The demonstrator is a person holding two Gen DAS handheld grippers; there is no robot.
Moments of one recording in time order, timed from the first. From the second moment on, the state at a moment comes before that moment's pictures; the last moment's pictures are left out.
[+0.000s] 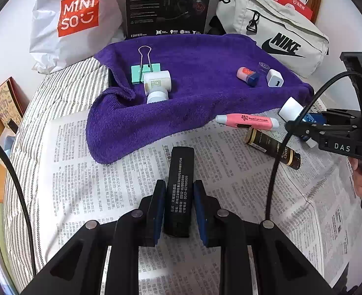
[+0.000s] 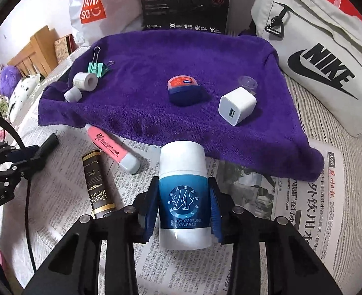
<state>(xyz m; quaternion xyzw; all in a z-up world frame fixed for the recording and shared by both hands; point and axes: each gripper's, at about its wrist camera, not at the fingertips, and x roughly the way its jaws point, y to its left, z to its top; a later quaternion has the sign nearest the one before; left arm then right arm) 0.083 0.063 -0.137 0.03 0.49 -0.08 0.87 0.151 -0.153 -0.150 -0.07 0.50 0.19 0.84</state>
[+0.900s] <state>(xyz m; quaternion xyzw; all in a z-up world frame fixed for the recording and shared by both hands) 0.077 0.059 -0.108 -0.01 0.47 -0.10 0.88 0.132 -0.188 -0.116 -0.03 0.48 0.21 0.85</state>
